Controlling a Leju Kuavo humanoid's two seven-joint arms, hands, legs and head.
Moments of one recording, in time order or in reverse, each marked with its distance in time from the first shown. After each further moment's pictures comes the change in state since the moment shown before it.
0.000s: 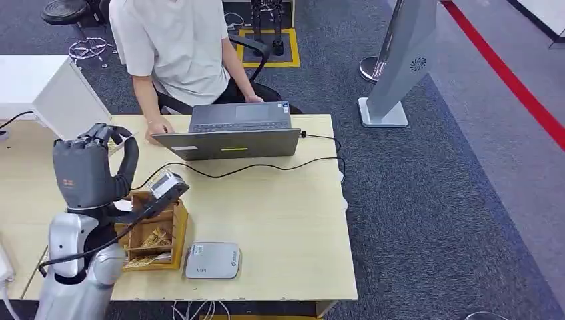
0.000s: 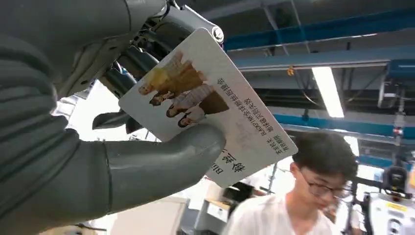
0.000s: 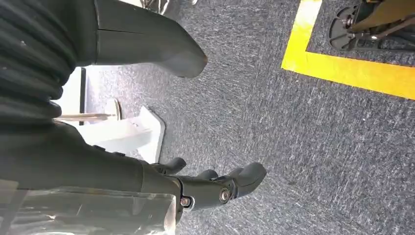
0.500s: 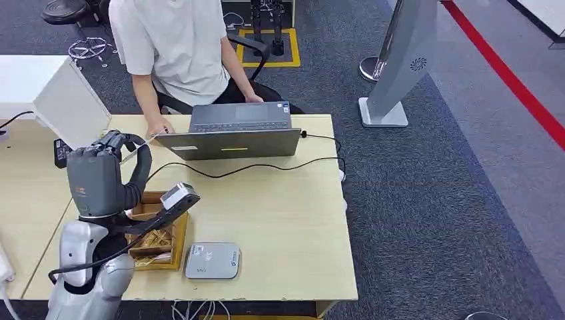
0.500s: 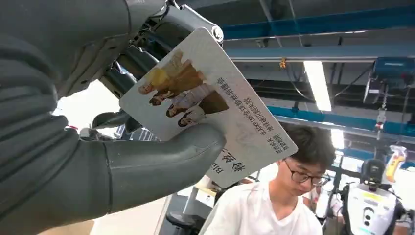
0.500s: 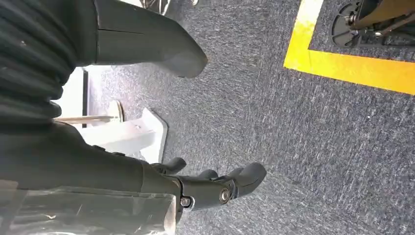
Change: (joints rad) left arm 0.030 -0.013 -0.046 -0.042 0.016 -0.013 -0.014; right arm 0.003 0.000 -0.011 0.000 0.000 -0.008 0.006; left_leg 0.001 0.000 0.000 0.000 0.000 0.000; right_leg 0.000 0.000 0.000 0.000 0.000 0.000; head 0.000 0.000
